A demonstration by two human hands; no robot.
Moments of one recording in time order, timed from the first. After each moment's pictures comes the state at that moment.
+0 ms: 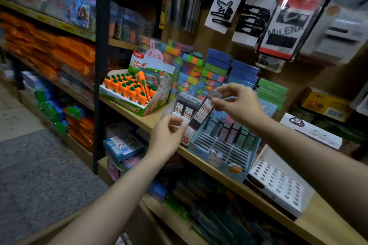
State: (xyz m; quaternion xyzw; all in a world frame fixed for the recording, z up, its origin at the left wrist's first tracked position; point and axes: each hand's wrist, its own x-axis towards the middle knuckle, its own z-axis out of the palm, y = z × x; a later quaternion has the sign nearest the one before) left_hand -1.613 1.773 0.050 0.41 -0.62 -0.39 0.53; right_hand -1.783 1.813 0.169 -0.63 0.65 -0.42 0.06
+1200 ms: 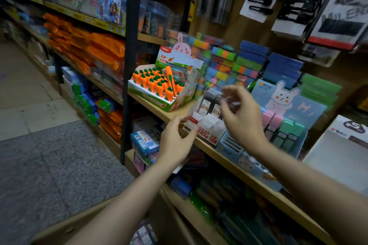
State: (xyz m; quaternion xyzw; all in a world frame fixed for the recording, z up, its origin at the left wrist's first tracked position) left_hand -1.580 1.765 0.020 0.44 -0.61 -0.38 0.53; right_hand -1.730 1.789 0.108 -0.69 0.53 -0.50 -0.06
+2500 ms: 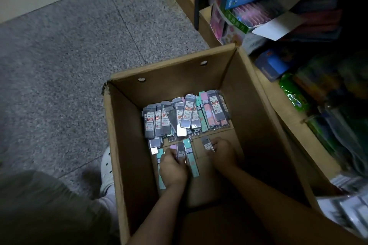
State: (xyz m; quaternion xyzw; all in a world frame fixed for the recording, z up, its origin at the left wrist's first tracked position) left_hand -1.498 1.982 -0.319 0.89 -0.27 -0.34 0.15; right_hand -1.621 1.918 -0.337 -0.57 0.71 -0.01 0.40
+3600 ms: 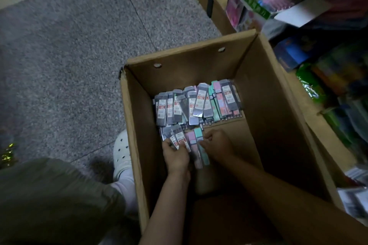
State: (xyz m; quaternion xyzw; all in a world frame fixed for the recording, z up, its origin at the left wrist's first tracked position) left_hand -1.485 1.982 -0.301 0.76 0.05 -0.44 0.47; right_hand -1.586 1.927 -0.339 -0.63 0.65 -0.01 0.44
